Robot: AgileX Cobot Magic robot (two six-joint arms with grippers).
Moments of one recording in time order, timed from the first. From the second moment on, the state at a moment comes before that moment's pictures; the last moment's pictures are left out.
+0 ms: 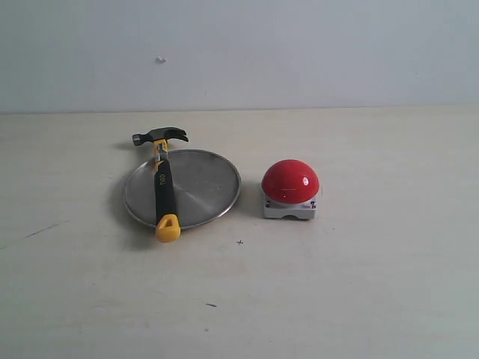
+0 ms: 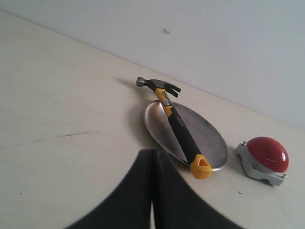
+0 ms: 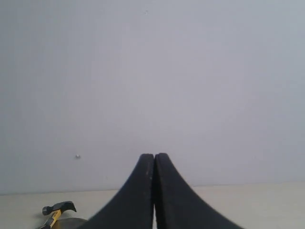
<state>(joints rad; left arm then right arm) -0.18 0.01 0.00 -0.13 0.28 -0.32 0.11 0.01 -0.12 -1.73 0.05 1.88</state>
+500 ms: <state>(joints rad) -0.18 0.01 0.00 -0.13 0.28 -0.32 0.11 0.01 -0.09 -1.67 0.06 1.81</state>
